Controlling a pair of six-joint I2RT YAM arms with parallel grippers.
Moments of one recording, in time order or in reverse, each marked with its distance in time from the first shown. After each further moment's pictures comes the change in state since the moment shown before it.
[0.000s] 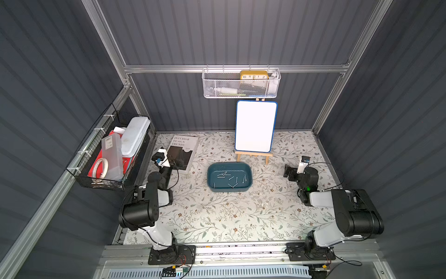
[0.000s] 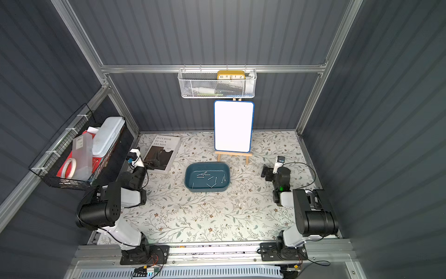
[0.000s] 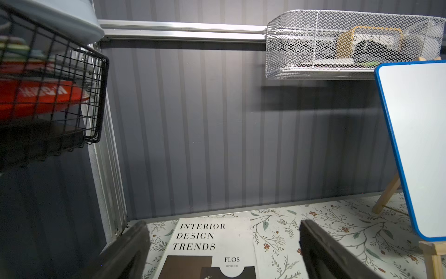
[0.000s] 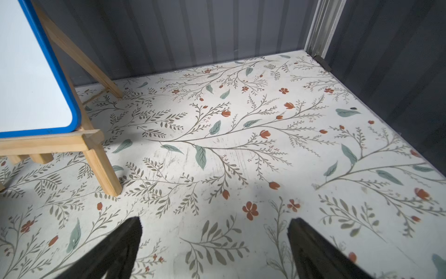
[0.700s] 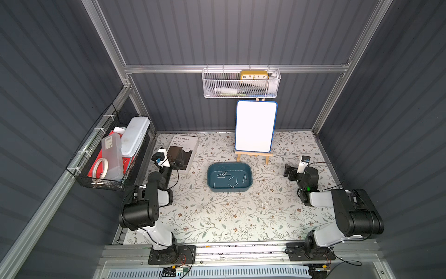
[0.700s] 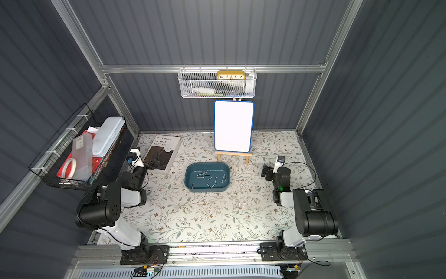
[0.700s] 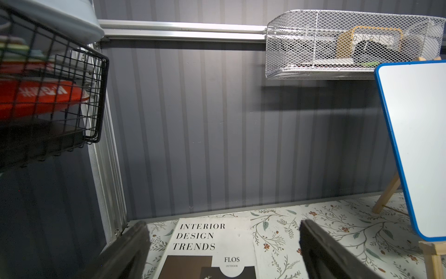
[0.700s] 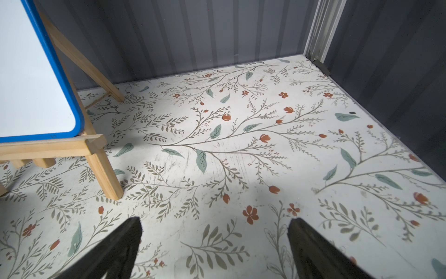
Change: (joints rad) left arm 0.000 0.000 0.000 0.000 0.000 0.000; right arm 0.000 0.000 0.000 0.018 0.000 0.000
